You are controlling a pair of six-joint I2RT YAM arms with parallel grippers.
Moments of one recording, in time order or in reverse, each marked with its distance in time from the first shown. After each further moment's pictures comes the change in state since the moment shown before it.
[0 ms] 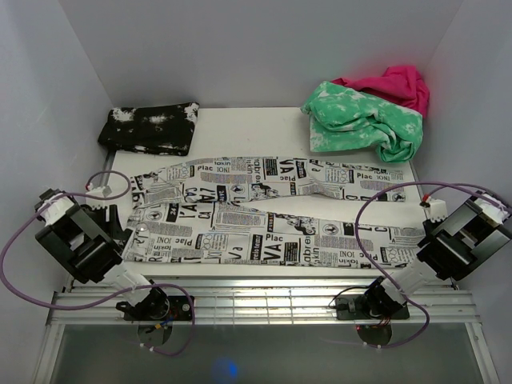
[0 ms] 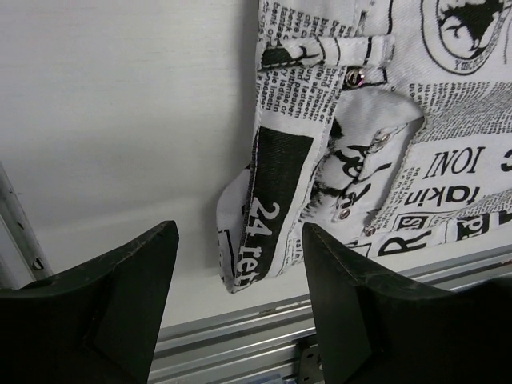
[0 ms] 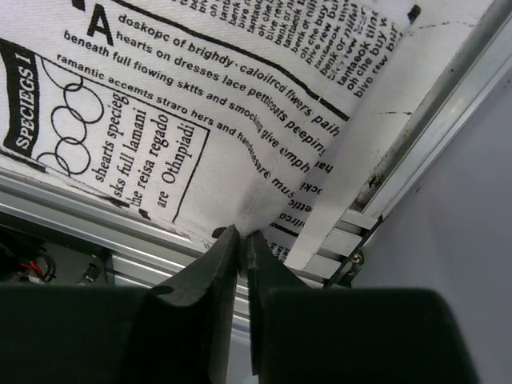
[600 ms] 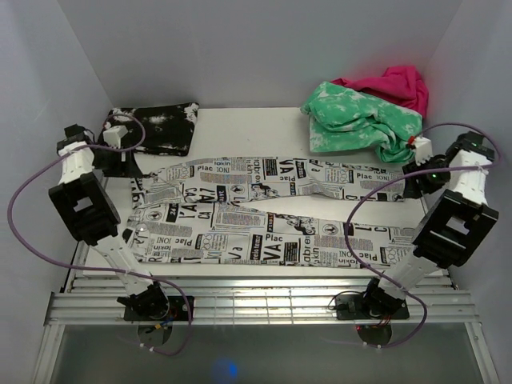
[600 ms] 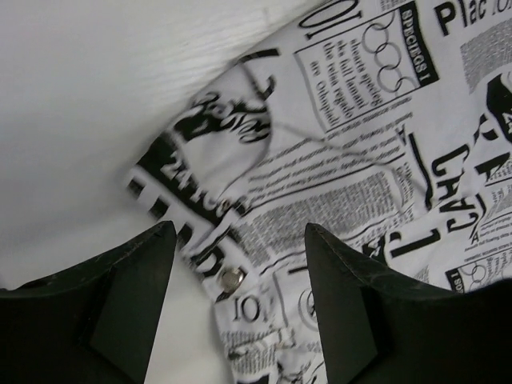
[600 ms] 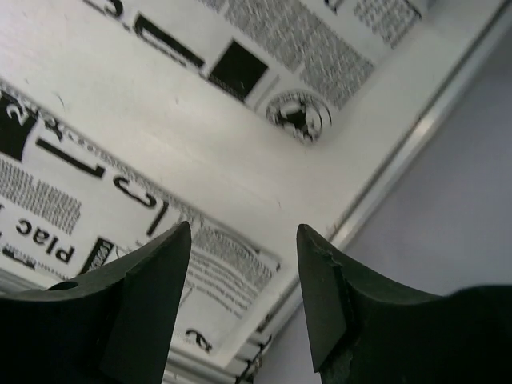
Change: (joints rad) left arm -0.308 0.340 0.607 0.006 0.217 -0.212; right arm 0.311 0.031 0.382 -0.019 -0.249 0.143
